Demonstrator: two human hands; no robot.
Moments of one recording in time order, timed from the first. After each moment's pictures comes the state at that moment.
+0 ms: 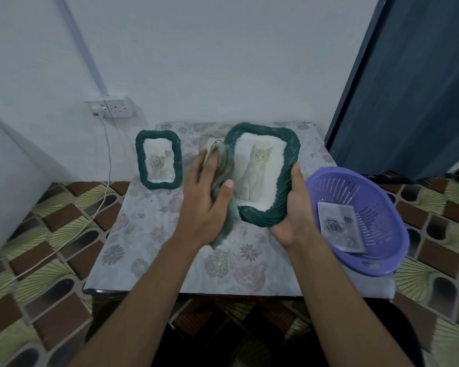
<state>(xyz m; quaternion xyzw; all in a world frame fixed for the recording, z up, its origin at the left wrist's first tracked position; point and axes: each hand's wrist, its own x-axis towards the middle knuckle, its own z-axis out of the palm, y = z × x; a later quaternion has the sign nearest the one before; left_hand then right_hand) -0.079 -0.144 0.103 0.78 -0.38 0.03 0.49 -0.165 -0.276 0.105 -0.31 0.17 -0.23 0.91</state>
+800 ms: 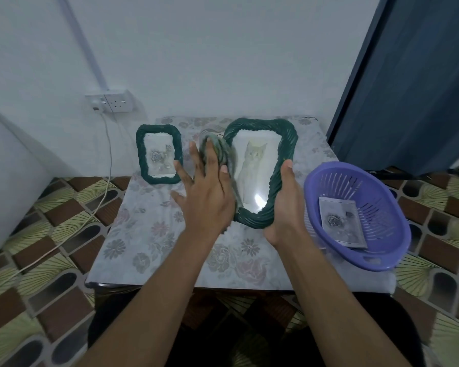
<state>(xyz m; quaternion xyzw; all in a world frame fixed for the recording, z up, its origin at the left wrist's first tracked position) -0.079 -0.169 0.093 0.91 -0.24 0.05 0.34 -0.163 -0.256 0.109 -0.37 0.26 -0.28 0.85</state>
